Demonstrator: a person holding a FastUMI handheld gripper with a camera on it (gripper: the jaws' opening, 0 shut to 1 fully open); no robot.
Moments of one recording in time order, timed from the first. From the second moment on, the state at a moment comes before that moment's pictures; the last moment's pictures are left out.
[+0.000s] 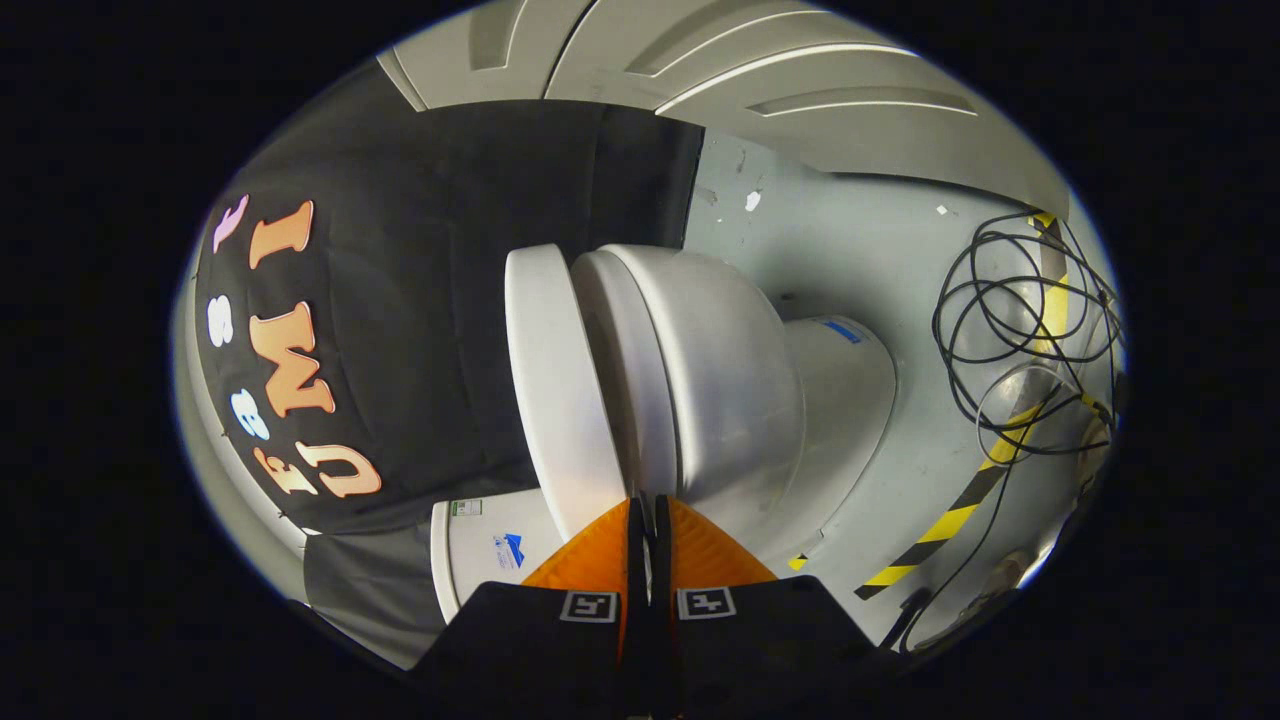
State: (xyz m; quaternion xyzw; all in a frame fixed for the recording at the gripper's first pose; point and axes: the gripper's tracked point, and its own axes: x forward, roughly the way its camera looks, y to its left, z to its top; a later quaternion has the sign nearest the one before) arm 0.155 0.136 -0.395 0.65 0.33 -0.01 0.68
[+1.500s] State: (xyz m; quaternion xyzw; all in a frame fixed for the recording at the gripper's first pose) arm 0.173 0.128 -0.335 0.43 0.29 -0.05 0.86
